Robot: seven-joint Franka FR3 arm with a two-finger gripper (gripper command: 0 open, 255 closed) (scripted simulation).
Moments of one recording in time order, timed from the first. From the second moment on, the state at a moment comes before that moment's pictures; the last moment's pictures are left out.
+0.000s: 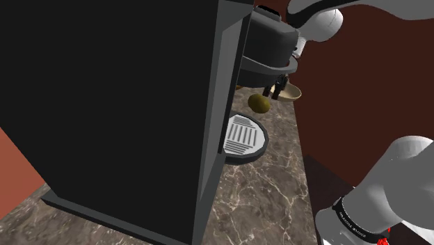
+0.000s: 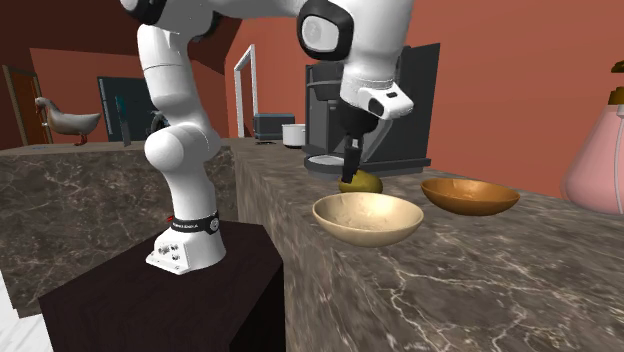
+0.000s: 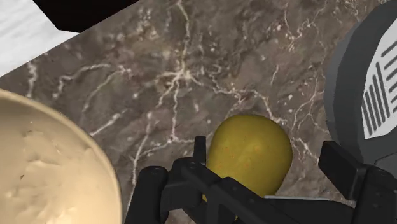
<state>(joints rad) 0.20 -0.15 -0.42 -2.17 0.31 1.72 -0.41</state>
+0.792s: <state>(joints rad) 0.23 0.06 -0.38 -2.00 0.25 1.53 -0.19</state>
